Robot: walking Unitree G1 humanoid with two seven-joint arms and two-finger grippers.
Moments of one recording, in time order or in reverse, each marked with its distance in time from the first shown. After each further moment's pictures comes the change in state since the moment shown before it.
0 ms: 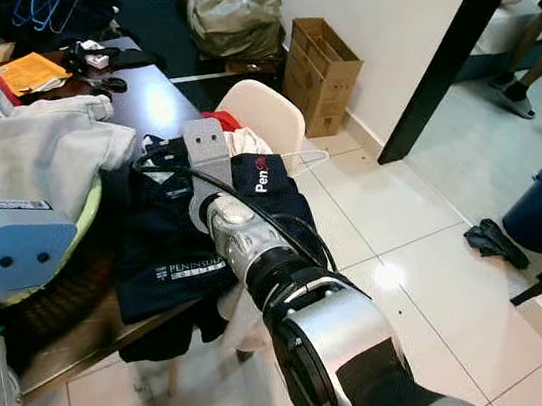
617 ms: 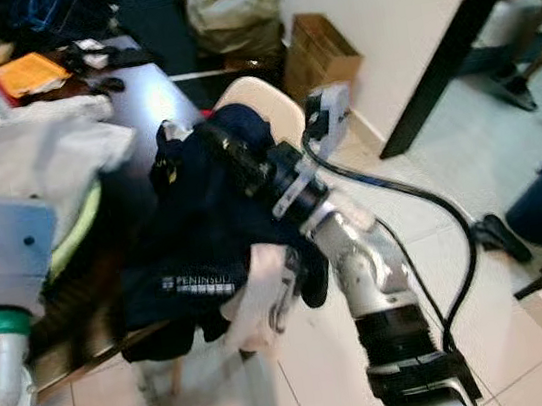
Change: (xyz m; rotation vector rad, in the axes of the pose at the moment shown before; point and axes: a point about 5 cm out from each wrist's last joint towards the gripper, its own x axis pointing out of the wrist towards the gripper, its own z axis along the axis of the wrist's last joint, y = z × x) left arm -0.012 -0.038 -0.021 -0.434 0.383 -0.357; right arm -0.128 -0.027 0.069 0.035 -0.630 0.616
